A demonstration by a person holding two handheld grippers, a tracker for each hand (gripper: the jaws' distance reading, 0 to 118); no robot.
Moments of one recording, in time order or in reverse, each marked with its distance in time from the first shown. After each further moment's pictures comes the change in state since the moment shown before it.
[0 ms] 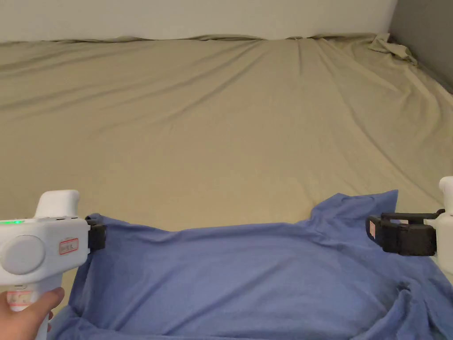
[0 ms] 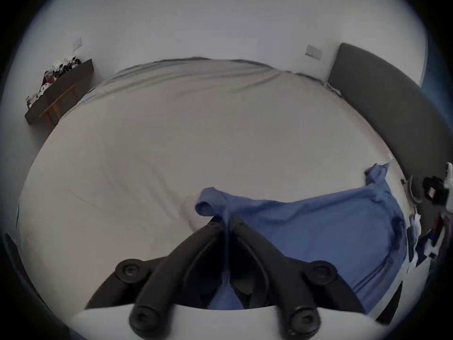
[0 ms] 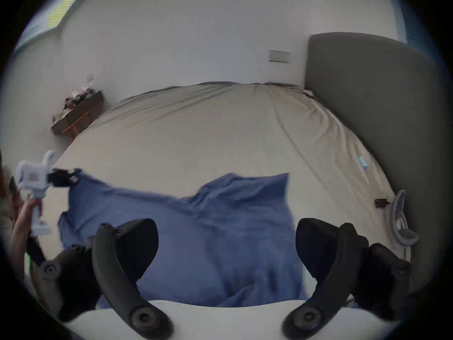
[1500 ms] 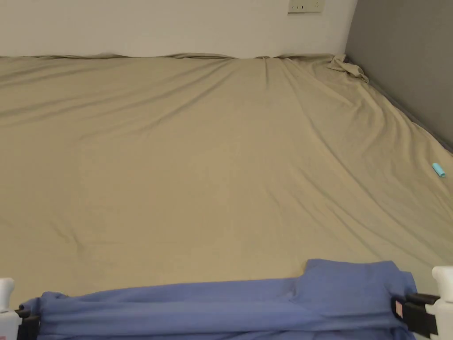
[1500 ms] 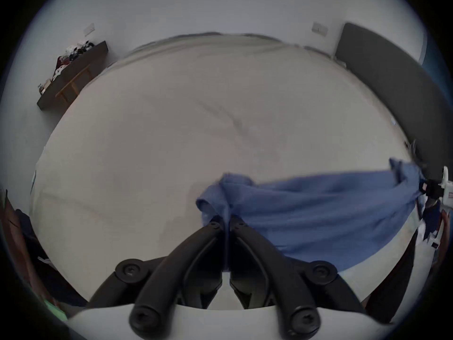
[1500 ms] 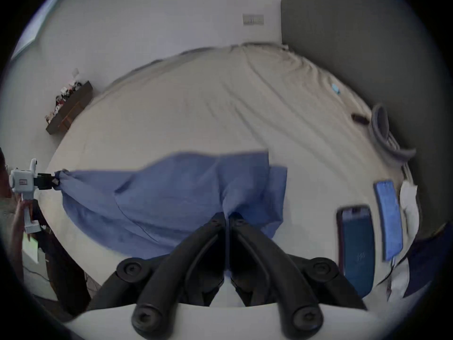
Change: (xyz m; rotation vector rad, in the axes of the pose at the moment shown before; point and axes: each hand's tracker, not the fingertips) left arm -0.015 -0.136 0.079 -0.217 0.092 -0.035; right arm 0.060 -0.166 0.061 -0.219 0.014 -0.083
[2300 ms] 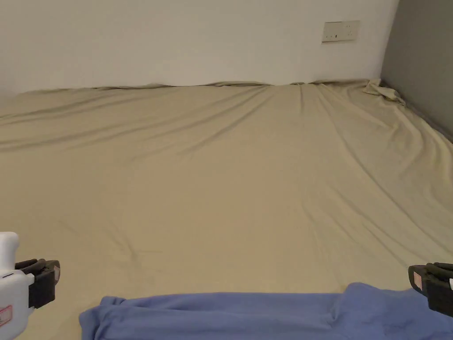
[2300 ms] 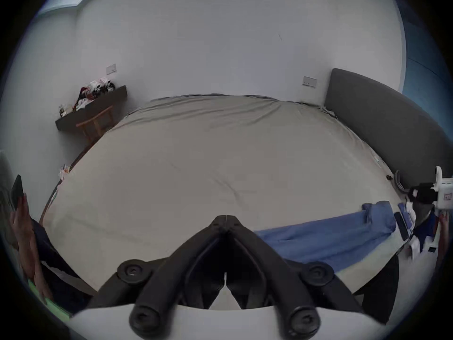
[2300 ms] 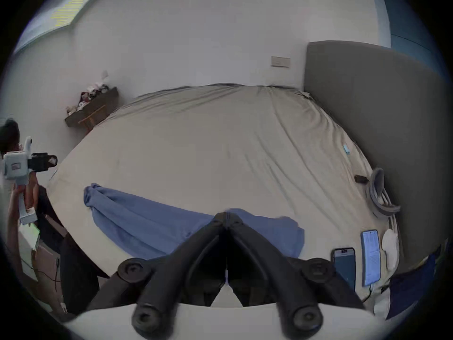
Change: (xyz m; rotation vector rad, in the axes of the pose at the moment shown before) left arm -0.007 0.013 0.162 0.384 0.018 0.052; right arm -0.090 0.053 0.098 0.237 0.058 0.156
